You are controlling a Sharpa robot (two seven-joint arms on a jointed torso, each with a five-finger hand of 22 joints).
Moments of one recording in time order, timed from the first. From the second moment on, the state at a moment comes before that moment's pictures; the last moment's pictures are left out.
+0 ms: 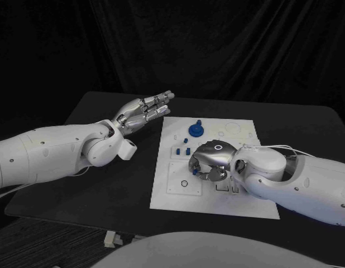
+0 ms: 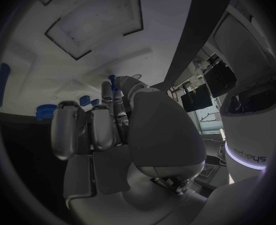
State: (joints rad) left arm 1.17 -0.91 -0.21 1.42 -0.24 0.04 0.68; left_hand 1.45 0.19 -0.26 0.29 0.42 0.38 0.07 0.04 0.04 0.05 0.01 0.15 0.03 0.00 0.15 0.00 0.00 0.12 0.03 0.29 0.02 0.13; right arm 1.14 -0.63 -0.21 1.57 -1.78 -0.16 -0.03; right_hand 1.47 -0.15 0.37 0.10 0.48 1.00 0.13 0.18 0.33 0.99 0.06 0.49 0.37 1.47 -0.02 1.38 1.13 0.05 1.46 0.09 1.36 1.31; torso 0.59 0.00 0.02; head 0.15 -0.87
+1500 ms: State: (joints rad) left arm 1.16 -0.90 -0.21 1.41 -0.24 0.06 0.68; left_hand 1.47 0.20 -0.25 0.29 0.43 0.43 0.08 0.04 0.04 0.05 0.03 0.15 0.03 0.00 0.16 0.00 0.00 0.12 0.03 0.29 0.02 0.13; right arm 1.12 -0.63 -0.21 1.55 -1.78 -0.13 -0.05; right_hand 1.45 -0.15 0.37 0.10 0.36 0.68 0.04 0.06 0.25 0.98 0.05 0.49 0.35 1.44 -0.02 1.34 1.06 0.05 1.45 0.09 1.29 1.31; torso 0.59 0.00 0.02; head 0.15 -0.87
